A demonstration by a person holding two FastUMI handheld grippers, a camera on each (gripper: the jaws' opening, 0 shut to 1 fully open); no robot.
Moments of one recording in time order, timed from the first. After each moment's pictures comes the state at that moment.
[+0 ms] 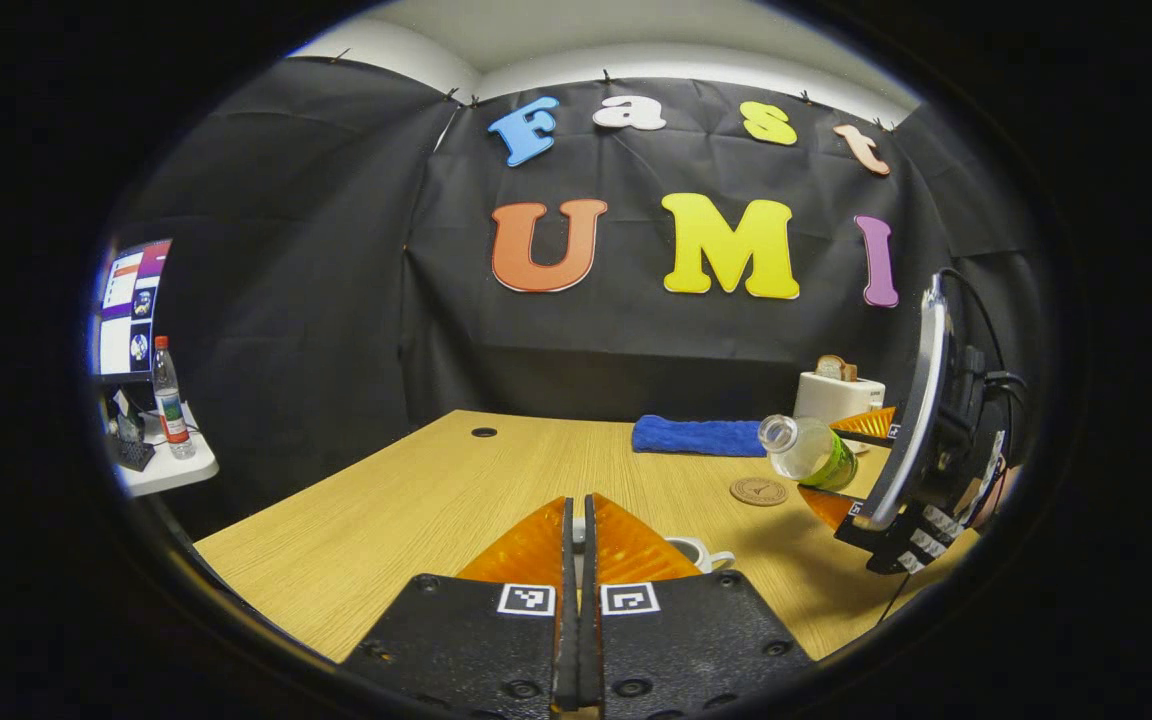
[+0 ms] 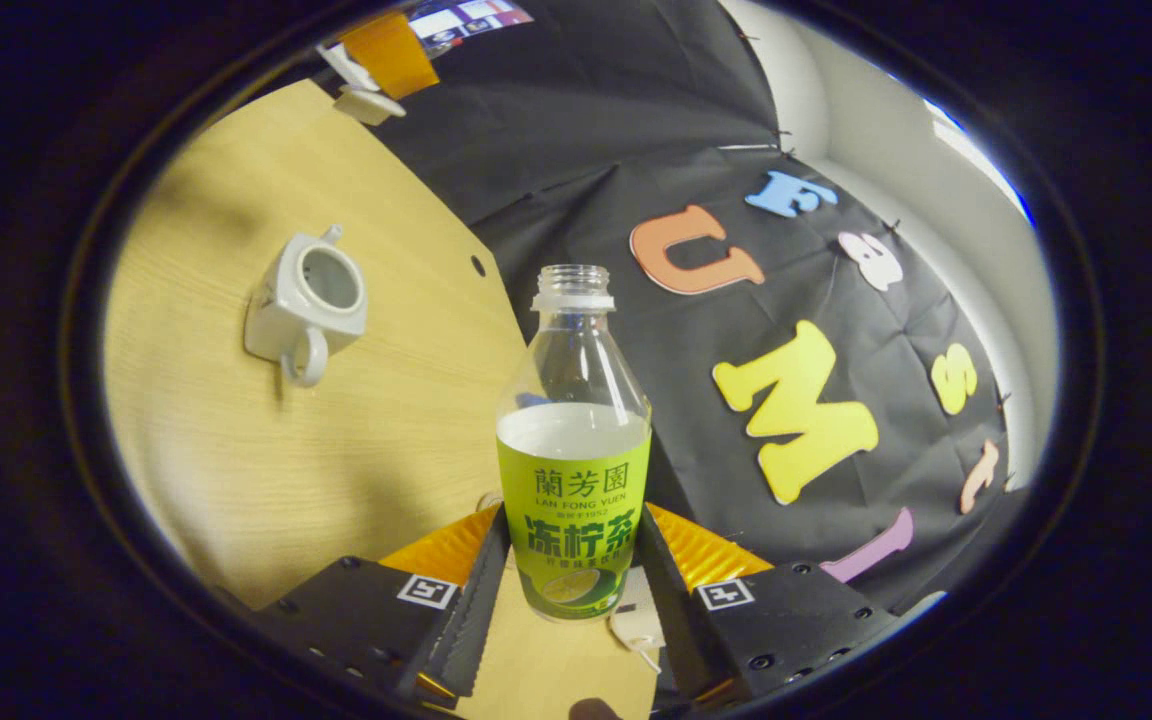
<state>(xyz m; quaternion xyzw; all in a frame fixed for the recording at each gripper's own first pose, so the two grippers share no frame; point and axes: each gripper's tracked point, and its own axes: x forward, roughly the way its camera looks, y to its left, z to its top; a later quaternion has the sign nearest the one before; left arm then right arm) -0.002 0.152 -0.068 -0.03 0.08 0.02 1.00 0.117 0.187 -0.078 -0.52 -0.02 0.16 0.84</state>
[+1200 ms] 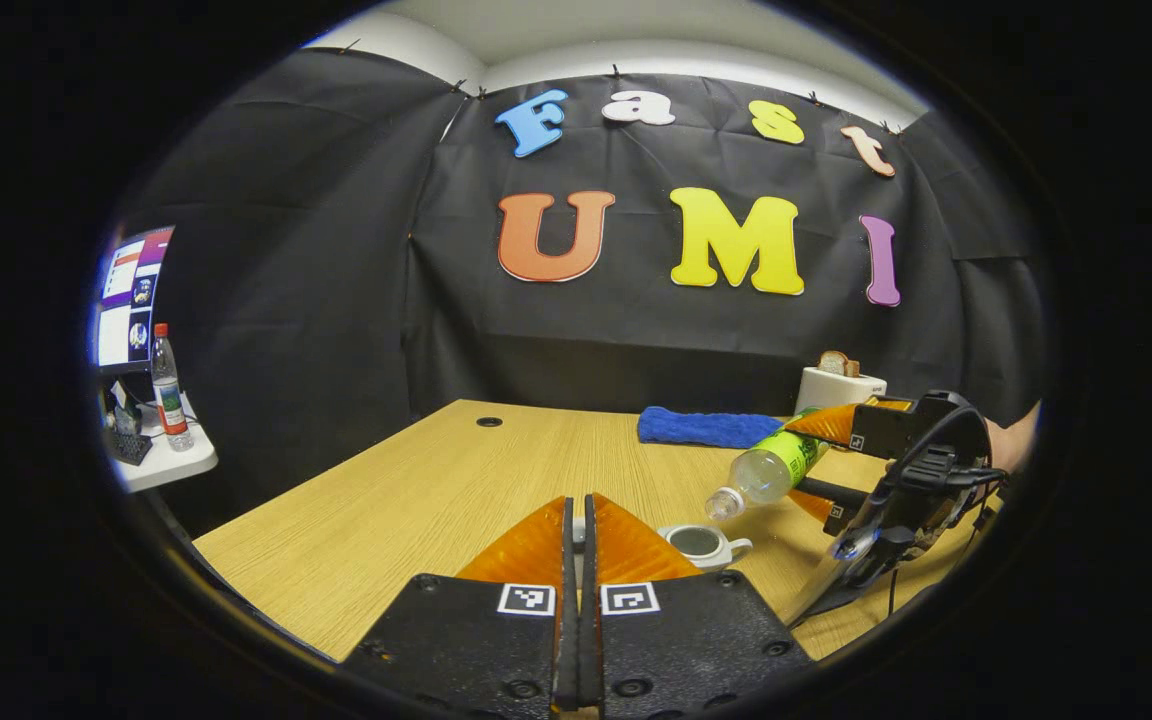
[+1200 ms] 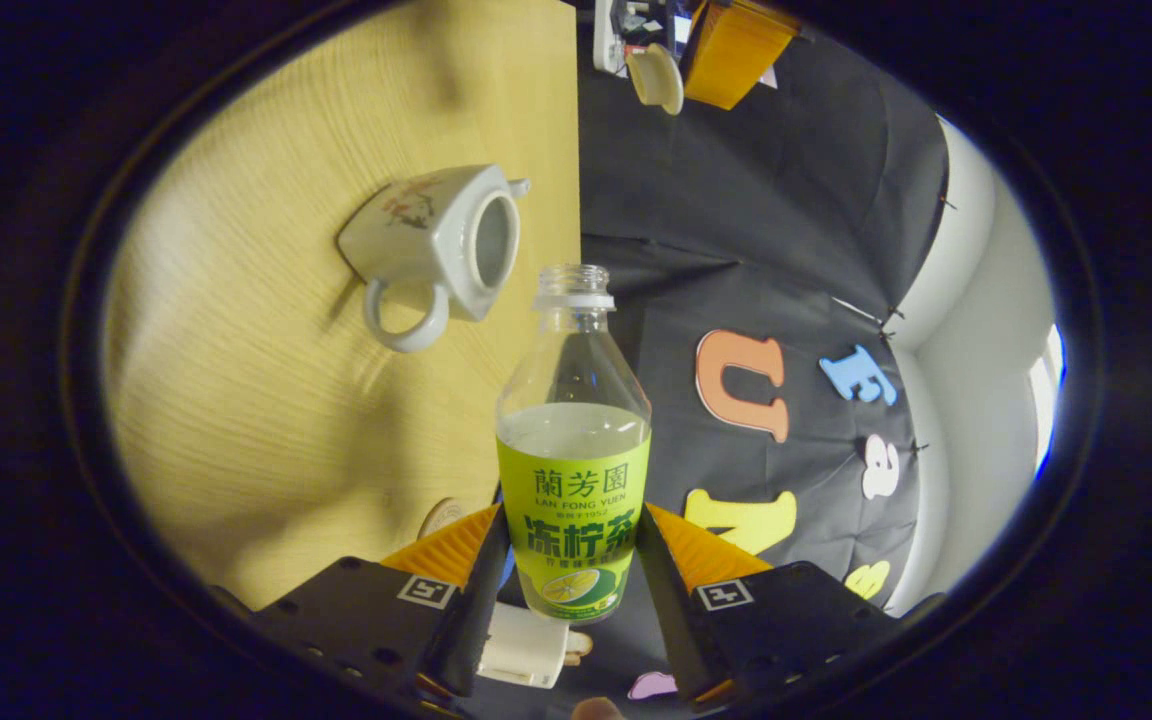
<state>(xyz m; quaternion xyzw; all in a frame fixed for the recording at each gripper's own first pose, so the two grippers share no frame) -0.007 0.166 -0.078 -0.04 0.09 0.02 0.99 0.115 0.222 -0.073 -0.73 -0.13 0.17 0.64</state>
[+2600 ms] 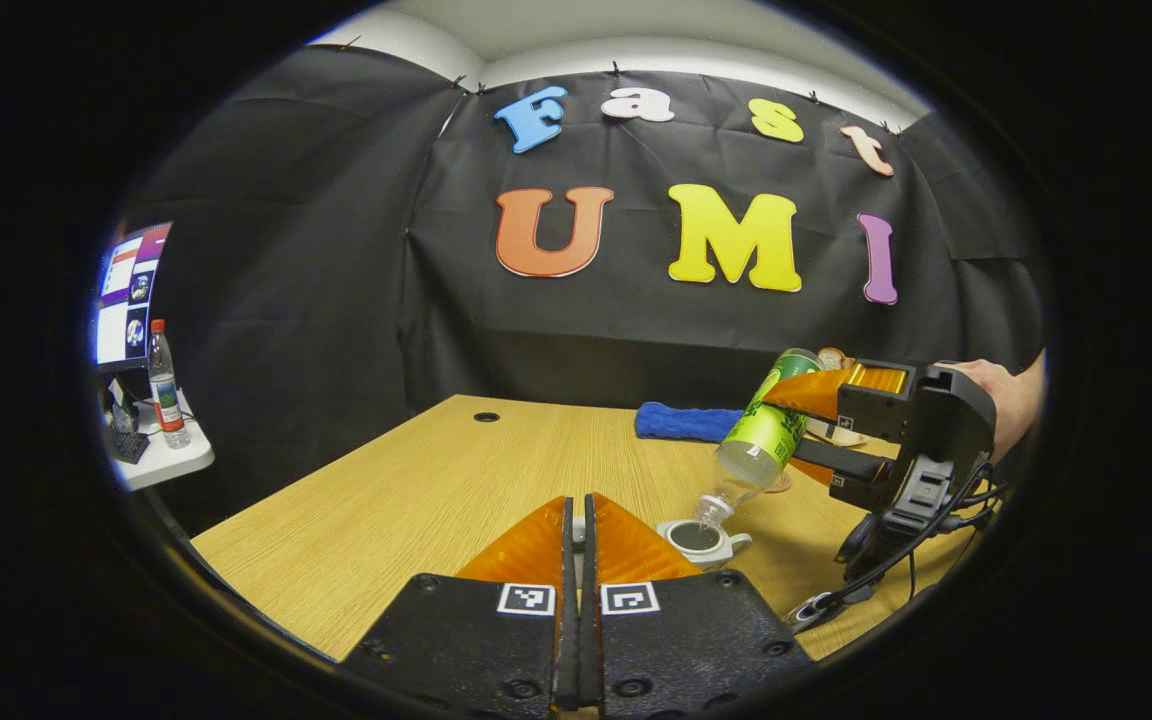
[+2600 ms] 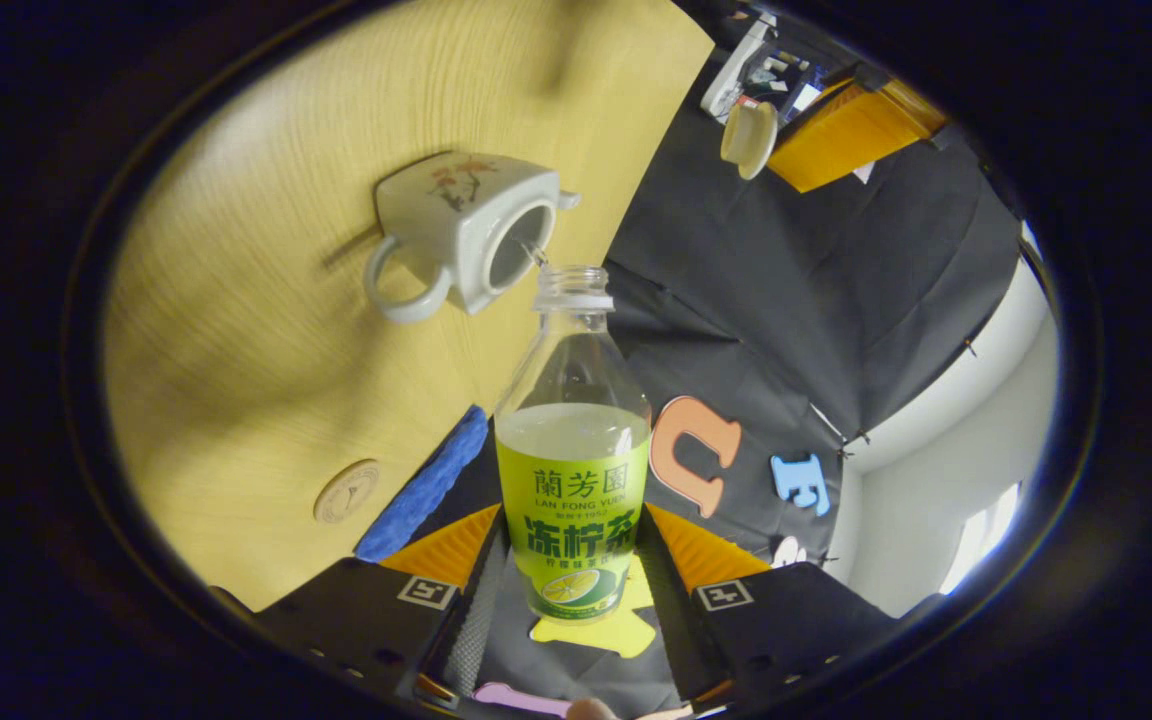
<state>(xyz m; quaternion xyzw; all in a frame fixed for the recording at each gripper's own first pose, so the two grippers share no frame) -0.008 0.167 -0.082 -0.05 0.10 0.01 0.99 0.102 0.250 -0.045 -0.83 -0.22 0.13 0.50</state>
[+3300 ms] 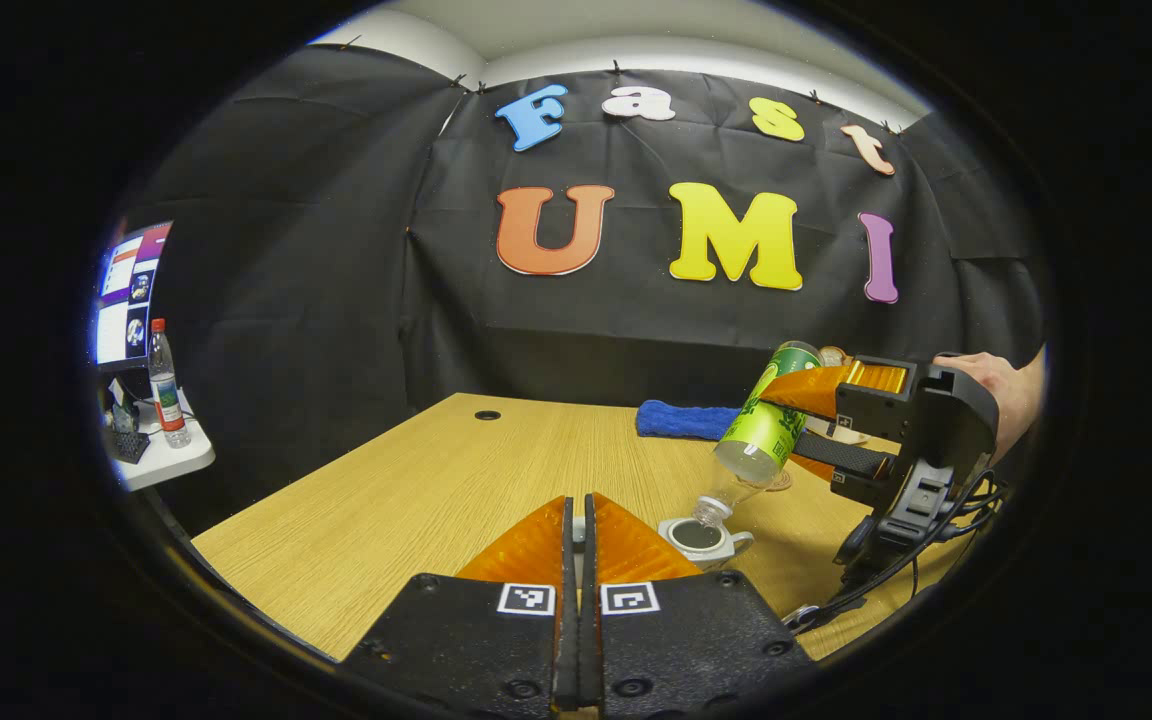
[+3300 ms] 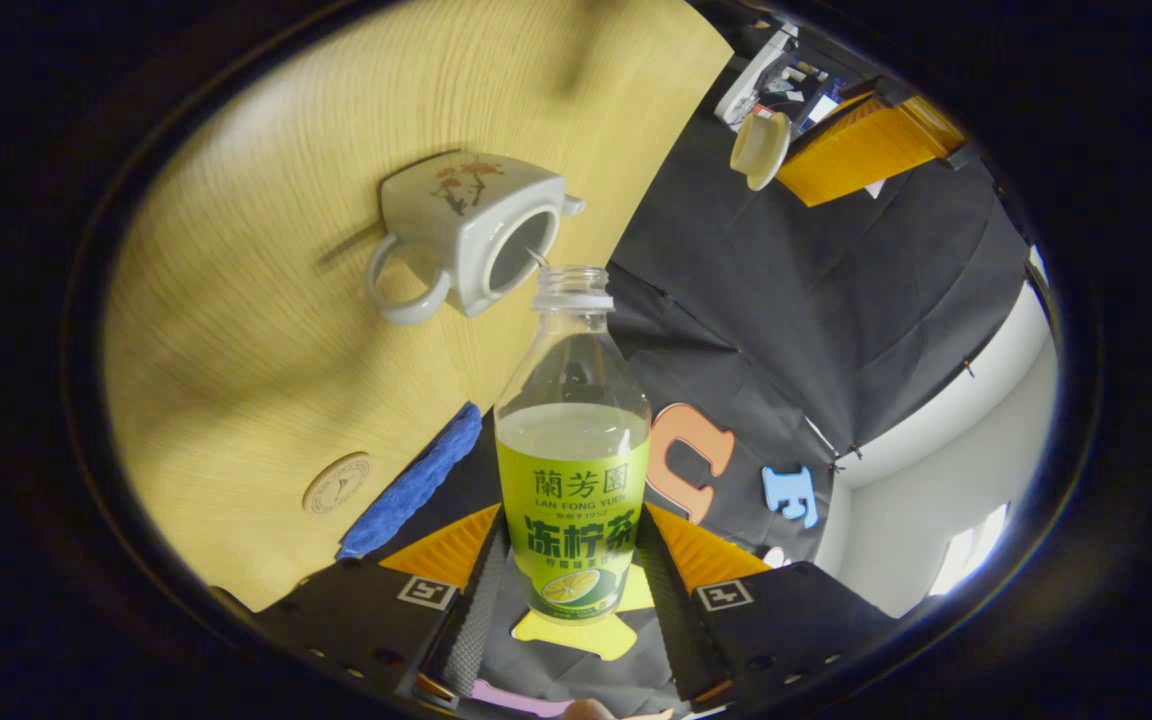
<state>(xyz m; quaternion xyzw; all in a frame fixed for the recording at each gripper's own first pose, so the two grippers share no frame) -0.008 0.169 -0.083 -0.05 0.10 0.01 0.99 0.096 0.255 -0.047 -0.84 -0.23 0.12 0.48</state>
